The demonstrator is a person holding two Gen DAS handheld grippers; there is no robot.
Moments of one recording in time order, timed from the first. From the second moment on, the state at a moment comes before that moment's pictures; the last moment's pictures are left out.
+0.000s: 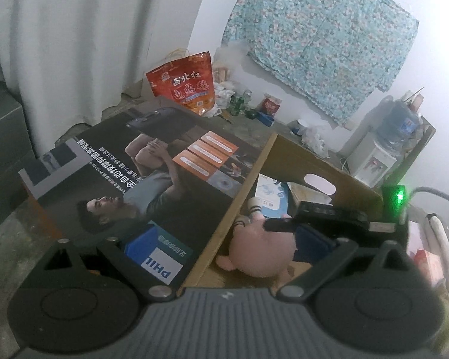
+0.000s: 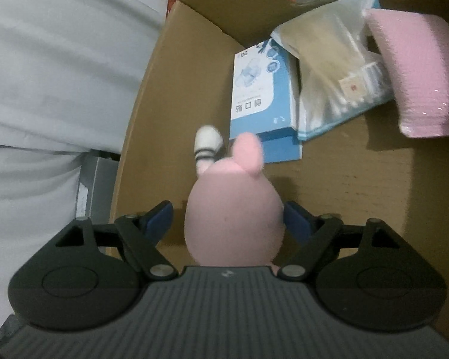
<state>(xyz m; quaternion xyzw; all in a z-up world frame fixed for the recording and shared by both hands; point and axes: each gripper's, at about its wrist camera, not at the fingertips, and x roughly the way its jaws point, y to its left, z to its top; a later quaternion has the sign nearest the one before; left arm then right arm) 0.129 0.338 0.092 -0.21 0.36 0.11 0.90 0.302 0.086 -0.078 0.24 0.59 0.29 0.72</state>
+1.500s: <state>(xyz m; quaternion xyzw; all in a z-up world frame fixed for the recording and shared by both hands) 0.097 0.032 0.093 -0.03 0.35 -0.20 0.92 0.043 -0.393 0.004 0.29 0.29 0.12 0.90</state>
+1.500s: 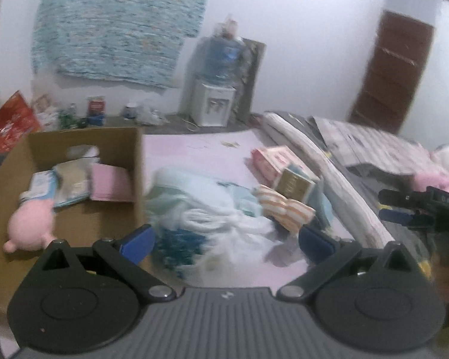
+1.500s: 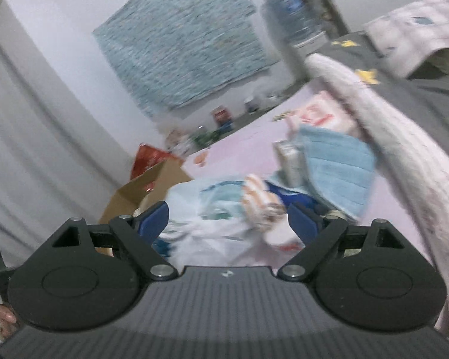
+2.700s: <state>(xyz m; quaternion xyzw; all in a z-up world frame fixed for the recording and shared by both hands) 0.292 -0.139 -0.032 -0.13 0.58 -0.20 0.78 0.077 -0.437 -0.064 0.31 0.30 0.07 0.90</state>
